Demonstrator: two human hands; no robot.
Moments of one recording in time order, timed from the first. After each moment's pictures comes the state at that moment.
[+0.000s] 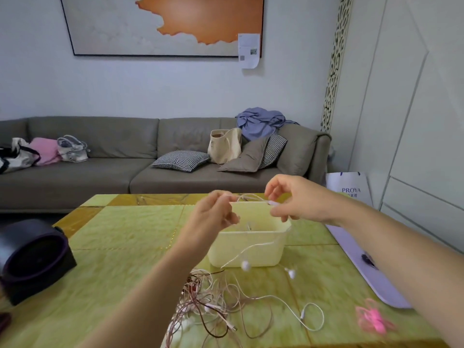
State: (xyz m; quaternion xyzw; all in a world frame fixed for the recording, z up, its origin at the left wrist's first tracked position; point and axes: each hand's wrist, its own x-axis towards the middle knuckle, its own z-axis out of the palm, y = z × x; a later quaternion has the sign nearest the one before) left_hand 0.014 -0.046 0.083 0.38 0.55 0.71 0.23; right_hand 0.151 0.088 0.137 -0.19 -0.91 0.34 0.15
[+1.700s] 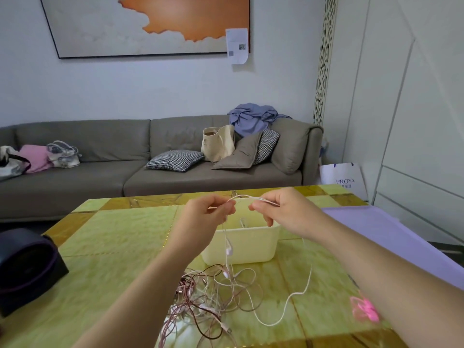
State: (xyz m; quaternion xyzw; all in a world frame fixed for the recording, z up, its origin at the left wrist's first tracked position) left_hand 0.017 -0.040 0.082 0.43 0.68 0.58 0.12; right_hand 0.156 0.081 0.104 -0.21 -0.90 0.31 0.23
